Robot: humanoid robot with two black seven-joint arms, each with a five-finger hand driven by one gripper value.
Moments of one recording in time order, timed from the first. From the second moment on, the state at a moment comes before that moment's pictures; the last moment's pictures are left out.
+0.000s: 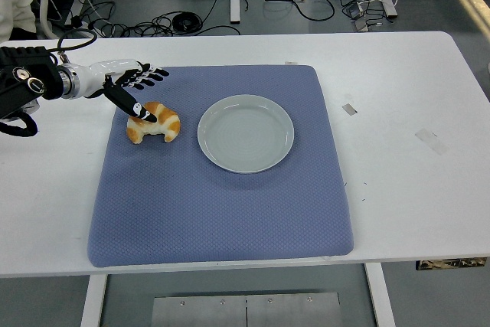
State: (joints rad) left arm -1.20 0.47 -0.03 -0.76 0.73 -0.33 -0.08; right arm -0.10 0.00 0.10 0.12 -0.10 -0.07 0.22
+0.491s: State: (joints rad) left arm -1.11 0.44 -0.30 -0.63 0.67 -0.32 -0.08; right arm -0.10 0.00 0.10 0.12 -0.10 -0.07 0.22
